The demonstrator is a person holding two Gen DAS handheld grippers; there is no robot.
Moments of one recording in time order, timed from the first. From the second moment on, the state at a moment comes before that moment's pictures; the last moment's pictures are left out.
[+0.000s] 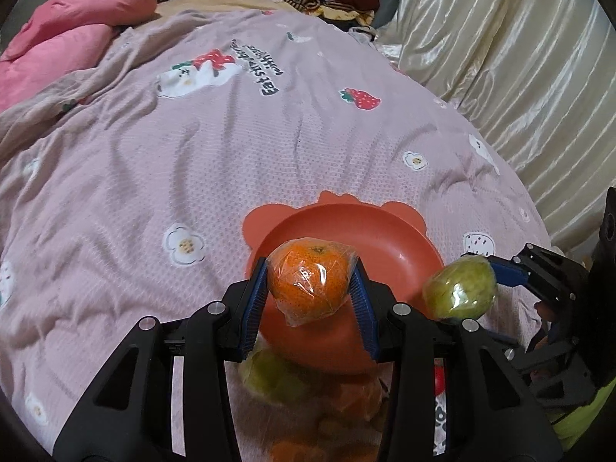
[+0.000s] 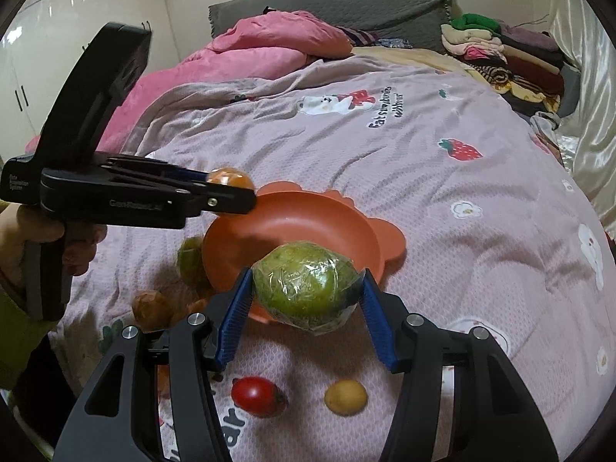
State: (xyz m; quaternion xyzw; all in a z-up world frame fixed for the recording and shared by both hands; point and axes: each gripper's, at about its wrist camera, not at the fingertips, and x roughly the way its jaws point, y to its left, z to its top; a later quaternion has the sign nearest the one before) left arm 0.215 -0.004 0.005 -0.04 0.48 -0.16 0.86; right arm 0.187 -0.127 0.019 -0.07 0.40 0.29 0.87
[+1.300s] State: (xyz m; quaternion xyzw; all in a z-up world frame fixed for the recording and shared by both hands) left arm 0.229 -0.005 -0.021 -0.04 0.50 -0.17 0.85; right arm 0.199 -0.098 -0.007 -0.11 0.42 0.30 0.85
